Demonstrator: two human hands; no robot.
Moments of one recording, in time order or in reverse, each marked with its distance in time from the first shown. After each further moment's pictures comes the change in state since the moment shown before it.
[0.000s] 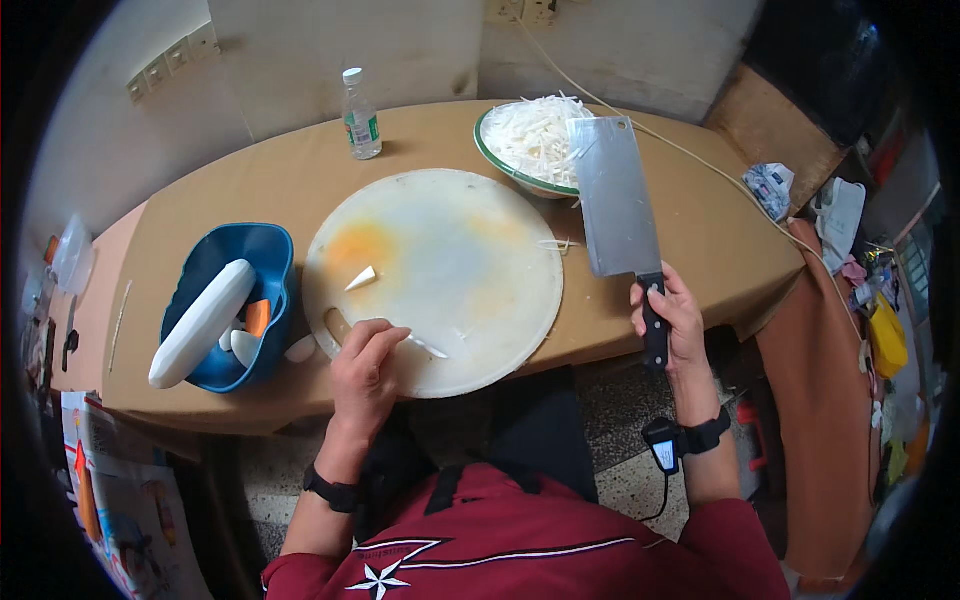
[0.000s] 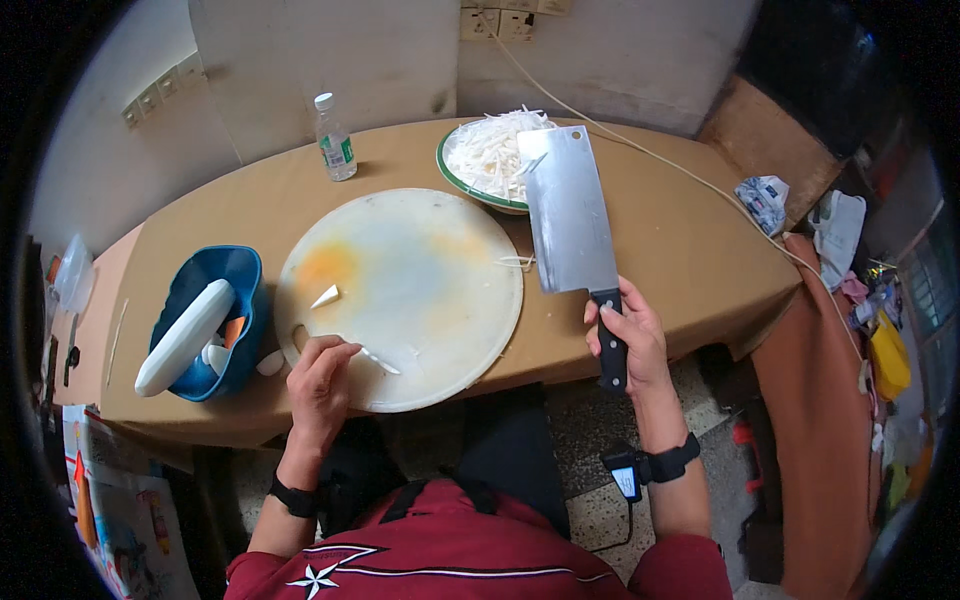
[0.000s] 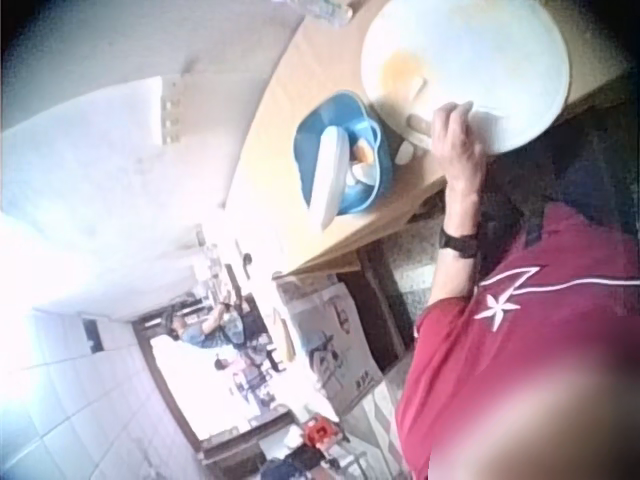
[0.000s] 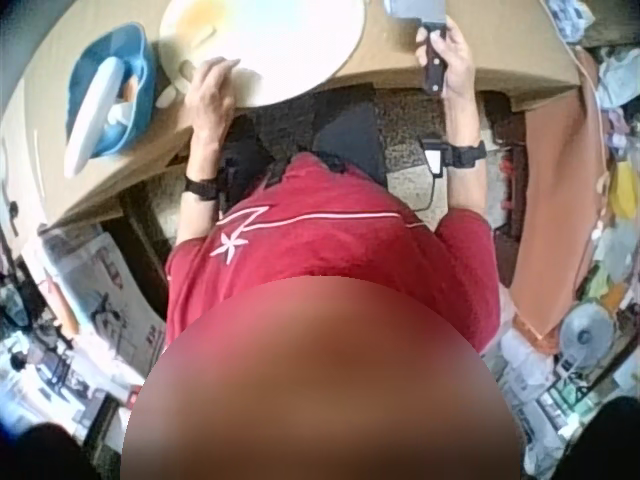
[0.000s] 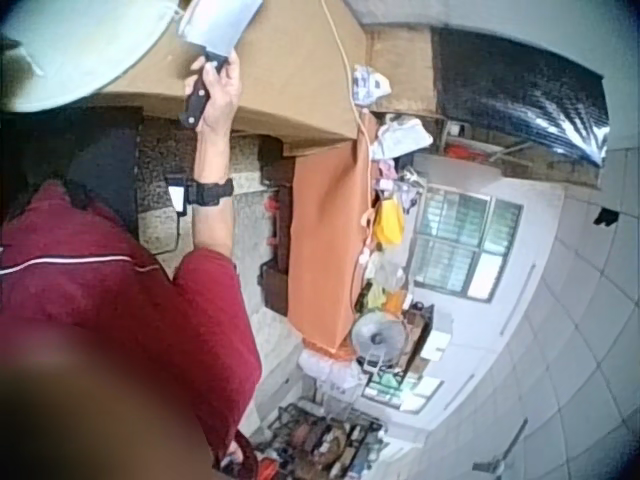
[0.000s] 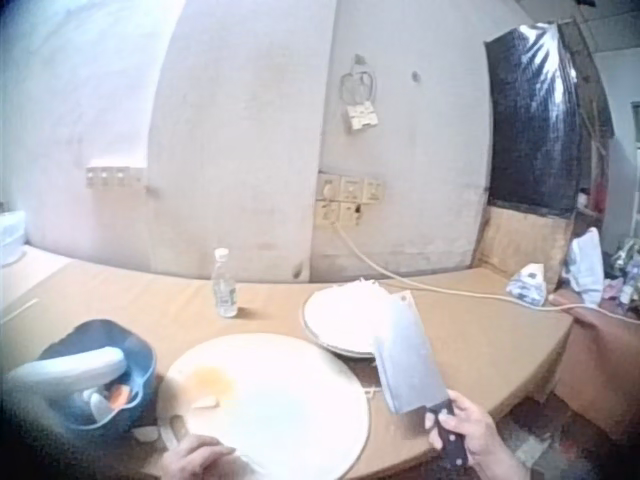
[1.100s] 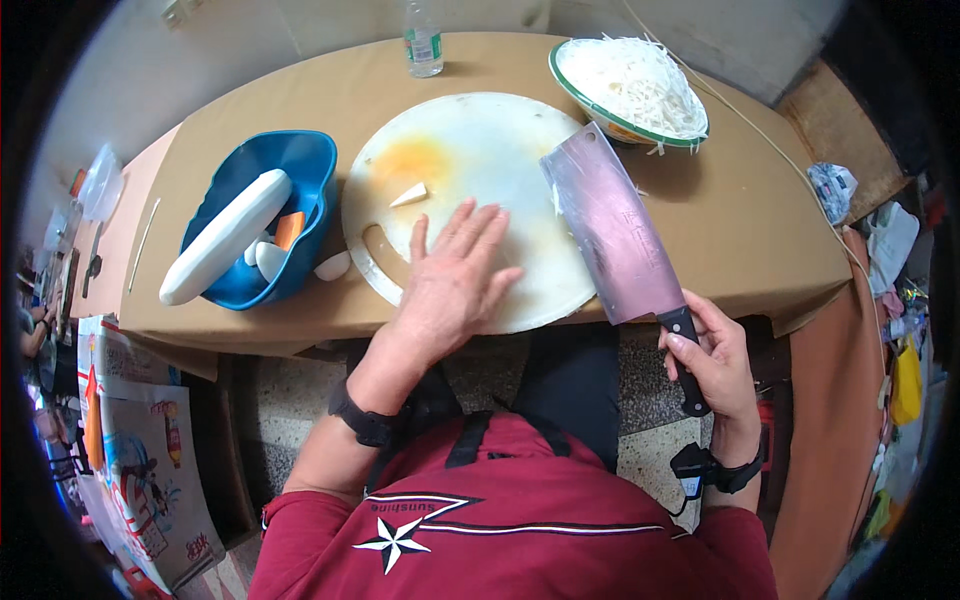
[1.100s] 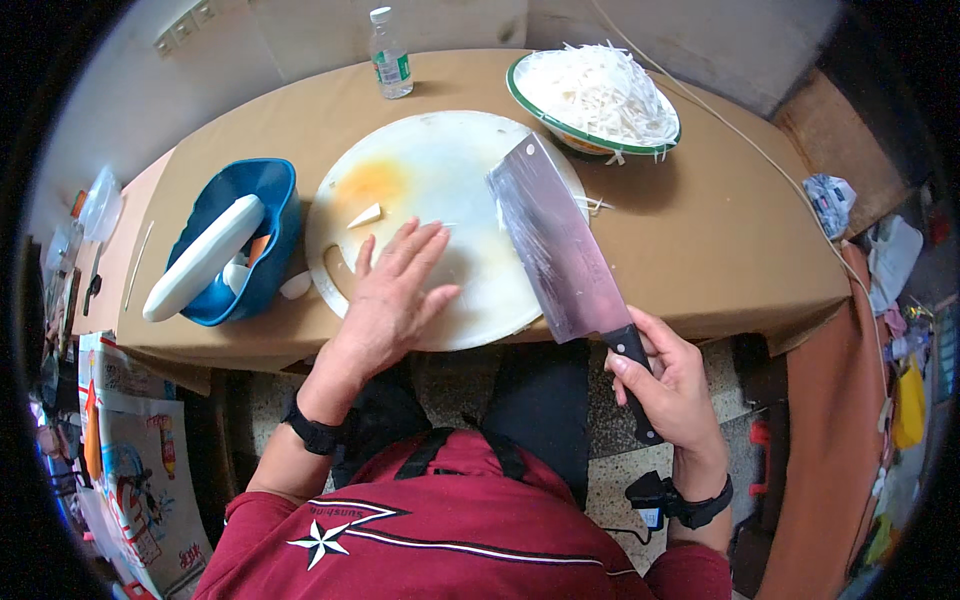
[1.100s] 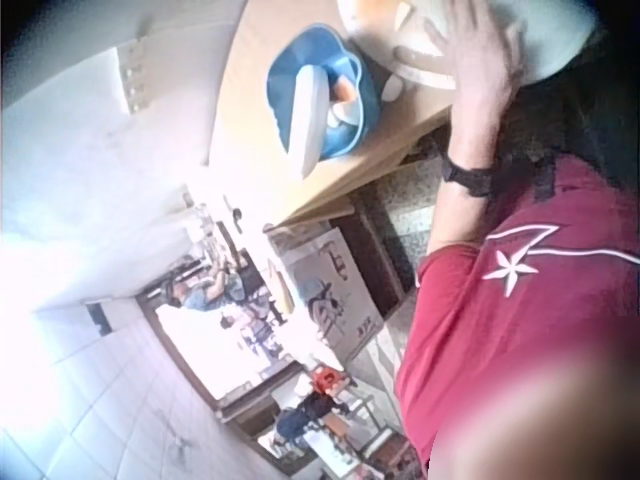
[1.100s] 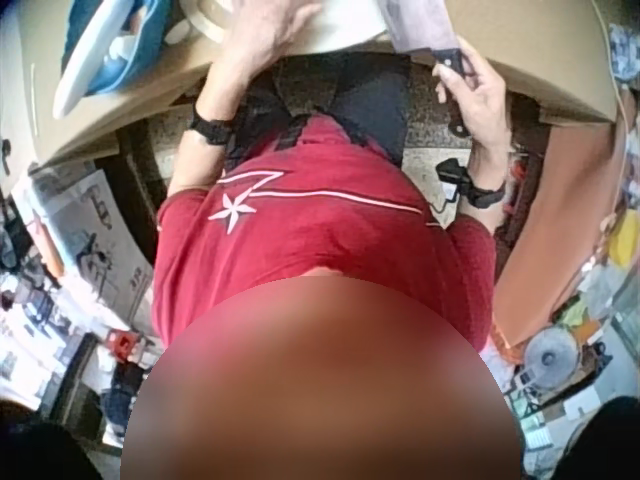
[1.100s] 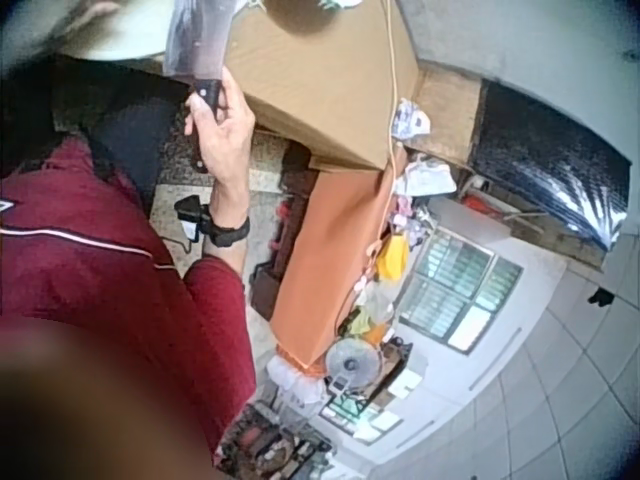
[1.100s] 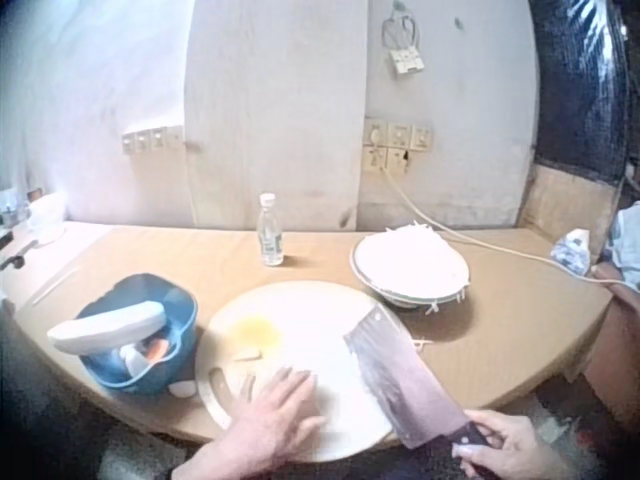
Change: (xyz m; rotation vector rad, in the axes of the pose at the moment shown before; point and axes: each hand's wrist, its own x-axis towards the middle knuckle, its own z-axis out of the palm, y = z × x) left_hand 0.024 0.022 0.023 0.364 -0.439 -0.022; right_hand -0.056 -0.026 0.053 -0.498 -0.172 0.244
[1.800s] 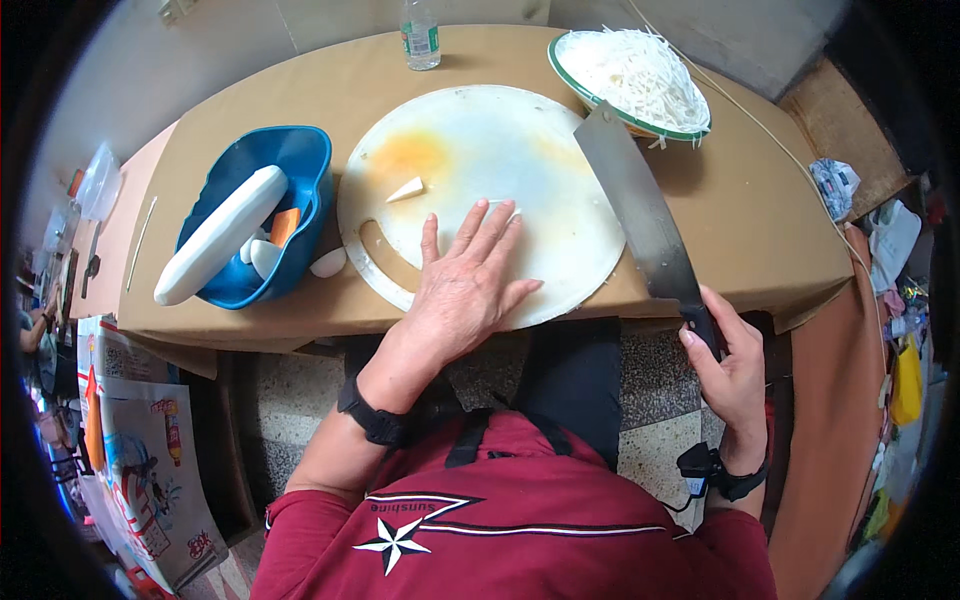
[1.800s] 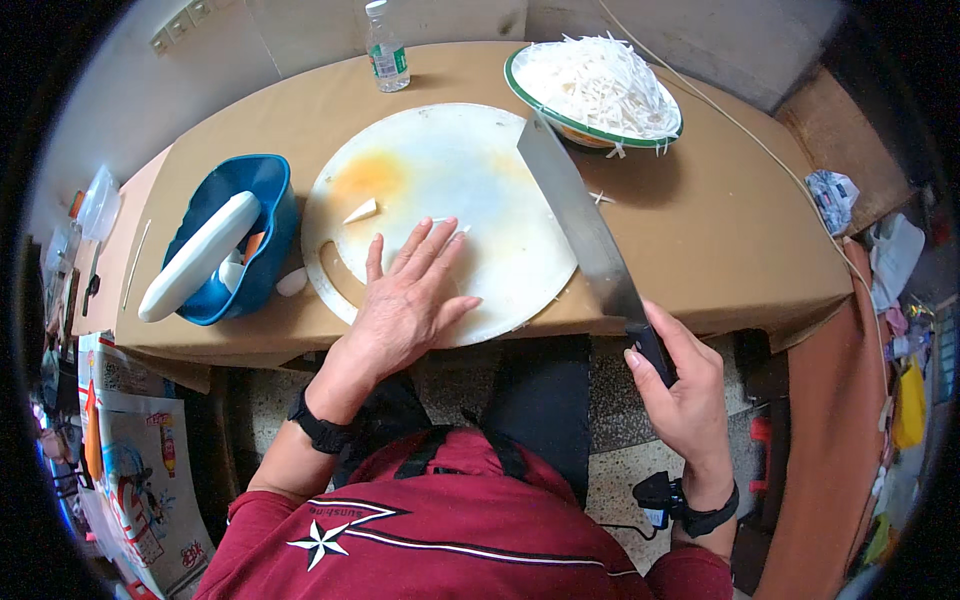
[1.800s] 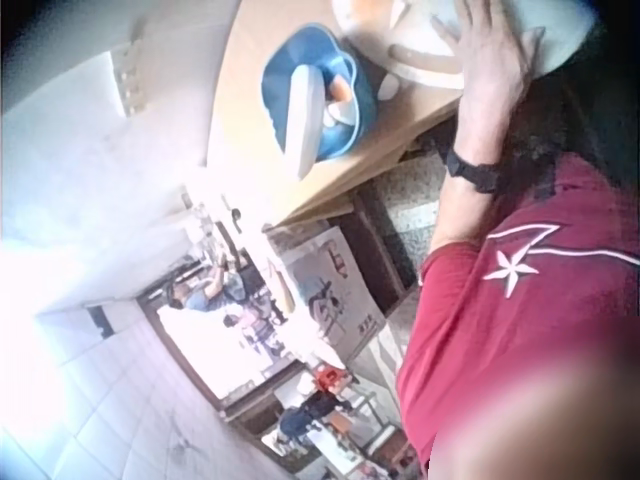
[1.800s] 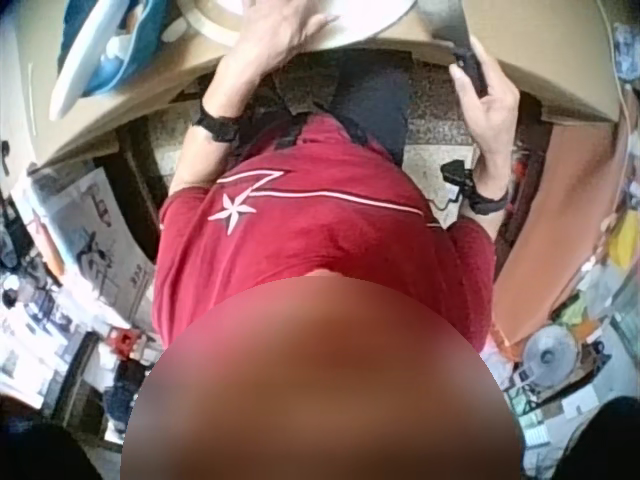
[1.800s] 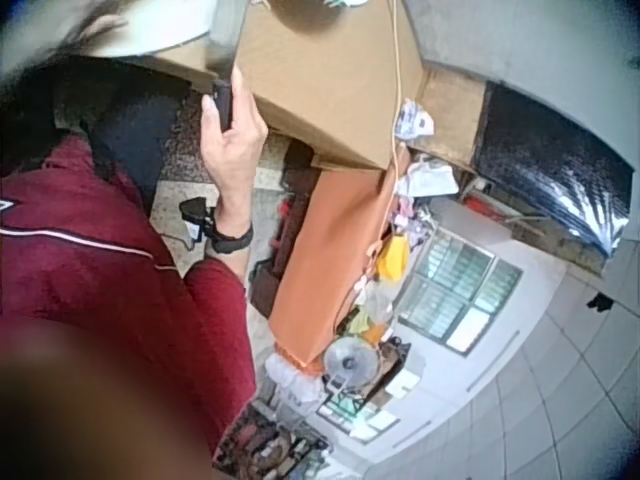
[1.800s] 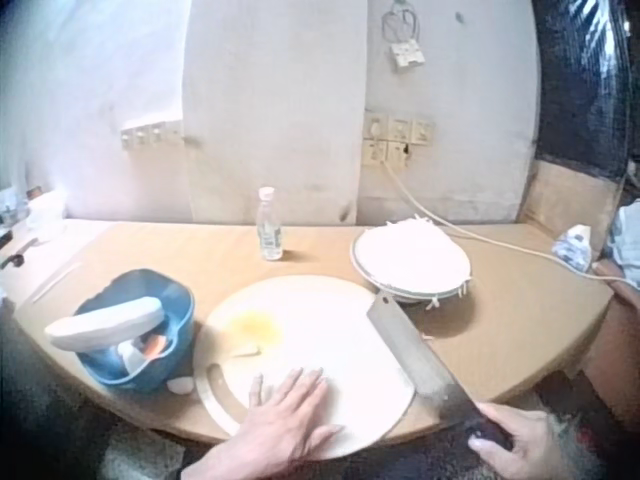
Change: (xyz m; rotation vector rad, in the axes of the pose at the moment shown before) left_hand 0.002 0.010 0.010 0.066 -0.080 0.024; right_hand -0.008 -0.009 -0.001 -0.635 0.197 -0.329
